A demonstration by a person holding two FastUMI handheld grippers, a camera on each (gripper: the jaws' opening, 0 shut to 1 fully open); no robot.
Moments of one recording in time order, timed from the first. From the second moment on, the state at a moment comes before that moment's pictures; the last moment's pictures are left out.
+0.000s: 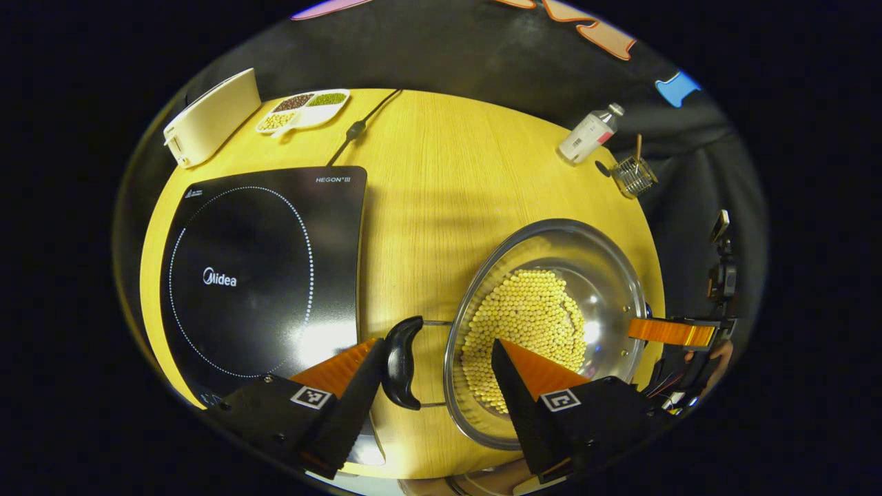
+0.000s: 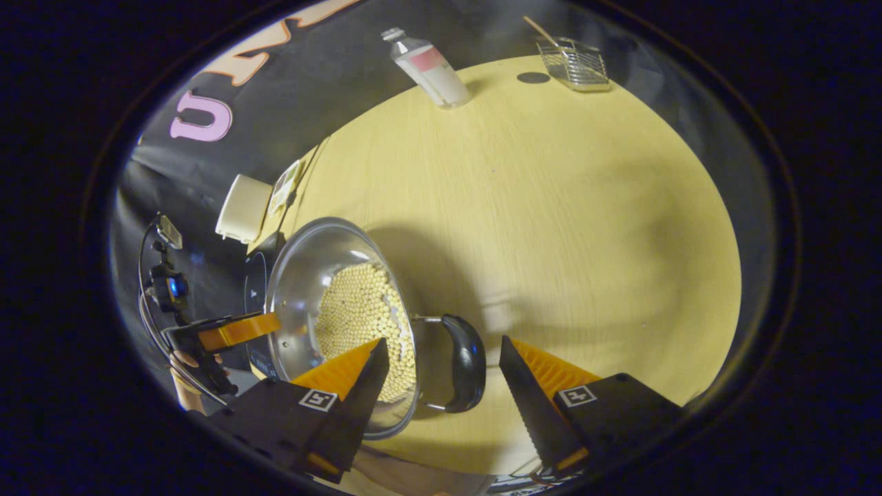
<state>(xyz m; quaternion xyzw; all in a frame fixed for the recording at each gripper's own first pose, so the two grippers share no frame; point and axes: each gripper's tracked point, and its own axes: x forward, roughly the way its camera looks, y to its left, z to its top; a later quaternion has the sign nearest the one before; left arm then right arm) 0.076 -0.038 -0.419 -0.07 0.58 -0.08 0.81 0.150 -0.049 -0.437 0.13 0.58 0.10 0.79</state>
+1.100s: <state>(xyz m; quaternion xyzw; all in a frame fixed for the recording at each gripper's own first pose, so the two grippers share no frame) 0.055 -0.035 -0.439 -0.06 0.63 -0.05 0.77 0.139 -0.050 -0.454 0.15 0.60 0.12 0.78</state>
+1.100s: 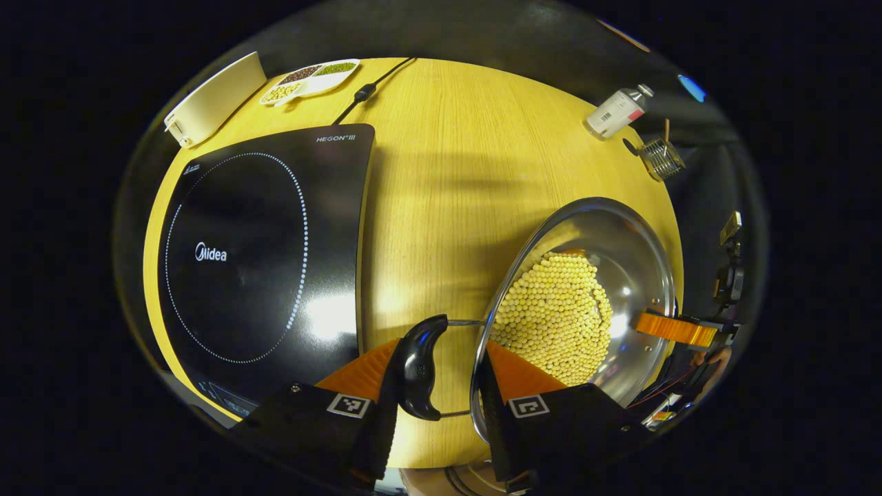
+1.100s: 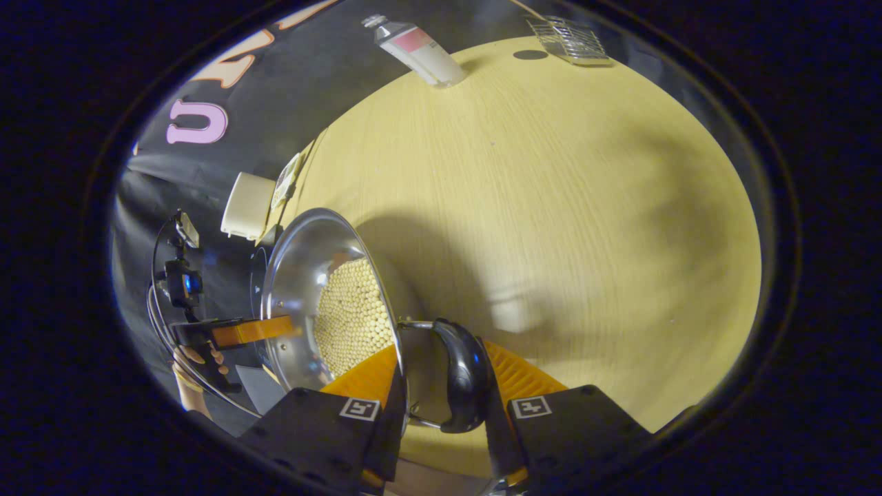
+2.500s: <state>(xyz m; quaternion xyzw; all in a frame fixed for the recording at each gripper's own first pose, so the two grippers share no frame) -0.019 0.086 -0.344 -0.05 0.60 -0.06 0.79 0.036 0.077 -0.396 0.16 0.58 0.15 0.78</state>
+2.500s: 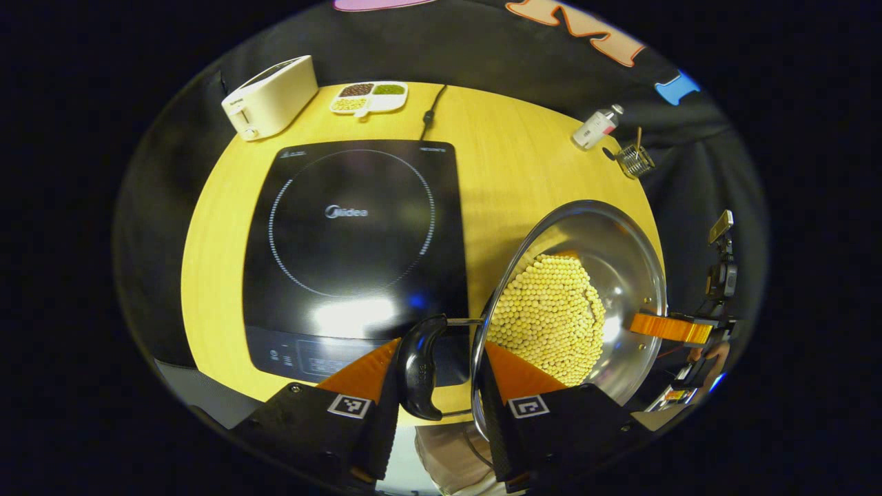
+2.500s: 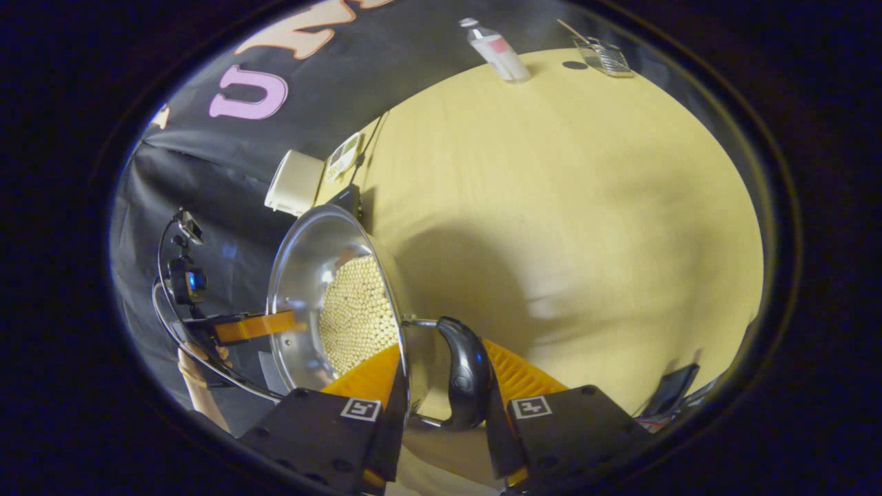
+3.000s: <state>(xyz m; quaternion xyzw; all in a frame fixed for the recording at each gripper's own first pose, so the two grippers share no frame) 0.007 0.225 -0.353 -0.06 0.59 -0.05 0.80 0.054 0.214 -0.411 0.14 0.57 0.14 0.80</state>
